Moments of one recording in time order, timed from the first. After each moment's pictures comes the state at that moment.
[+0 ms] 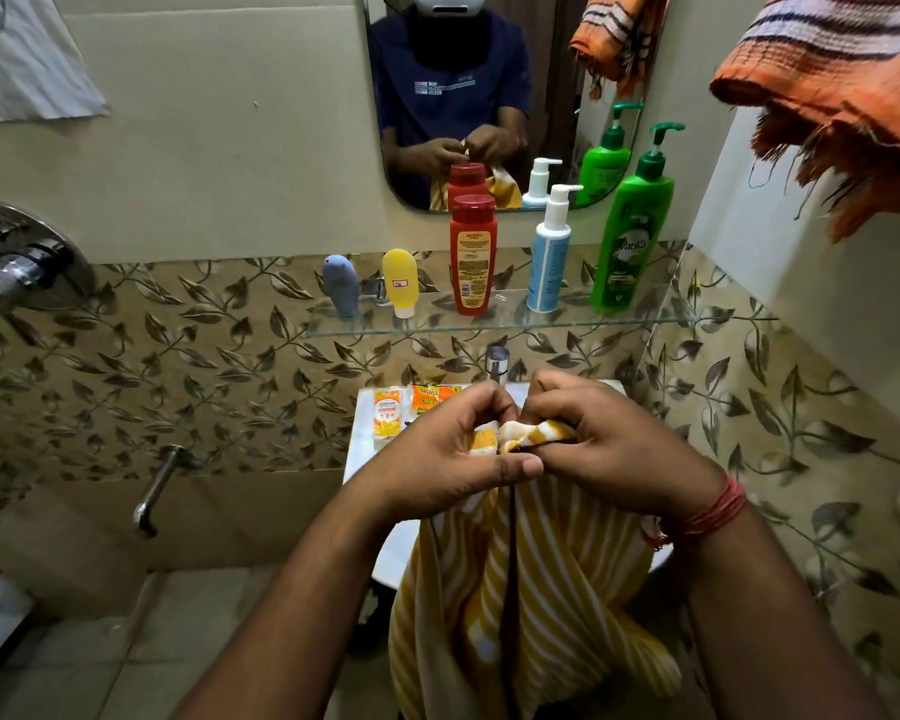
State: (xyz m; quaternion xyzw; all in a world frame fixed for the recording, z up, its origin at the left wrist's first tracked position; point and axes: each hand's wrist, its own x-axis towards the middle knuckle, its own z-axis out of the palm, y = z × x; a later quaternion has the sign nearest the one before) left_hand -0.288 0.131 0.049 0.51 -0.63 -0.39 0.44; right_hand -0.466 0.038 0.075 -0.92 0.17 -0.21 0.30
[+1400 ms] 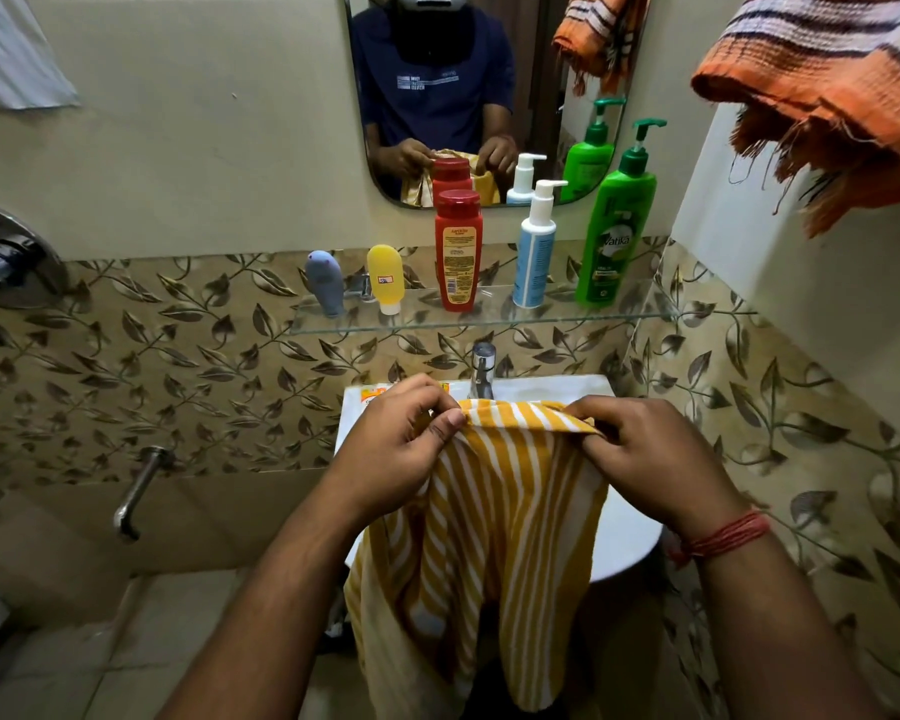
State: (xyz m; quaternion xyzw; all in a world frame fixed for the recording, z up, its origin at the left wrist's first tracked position) left_hand -0.267 0.135 0.034 0.62 -0.64 -0.15 0.43; right_hand -0.504 0.027 0.040 -0.88 0.40 -0.23 0.15
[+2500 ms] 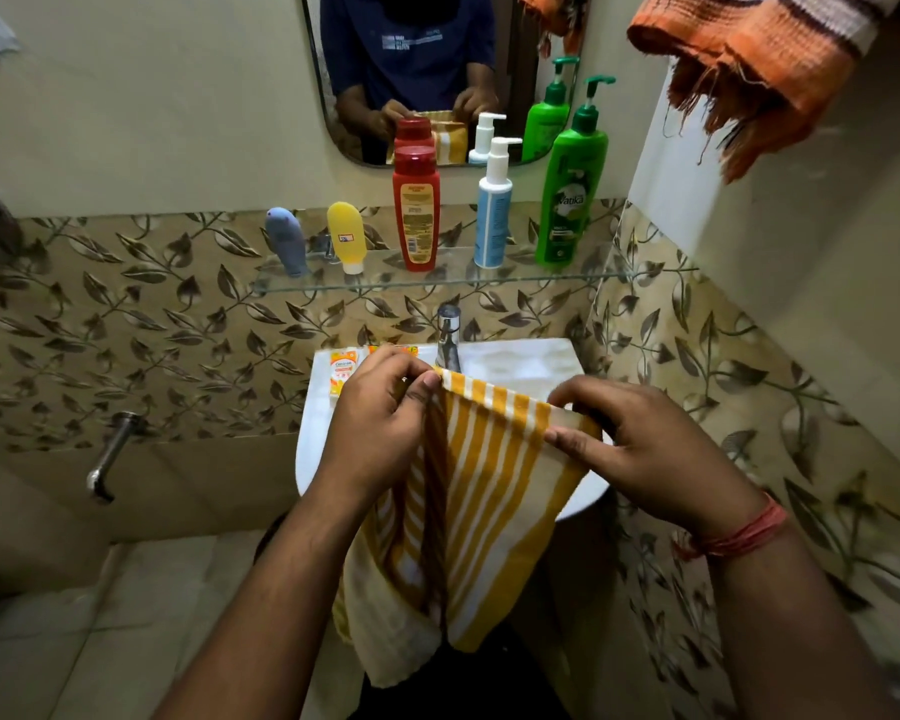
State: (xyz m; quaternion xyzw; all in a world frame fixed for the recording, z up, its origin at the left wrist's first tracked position) left_hand -0.329 0.149 0.020 0.66 -0.56 -0.08 0.50; right_hand -0.568 0.064 0.049 -0.91 0.30 -0.22 0.19
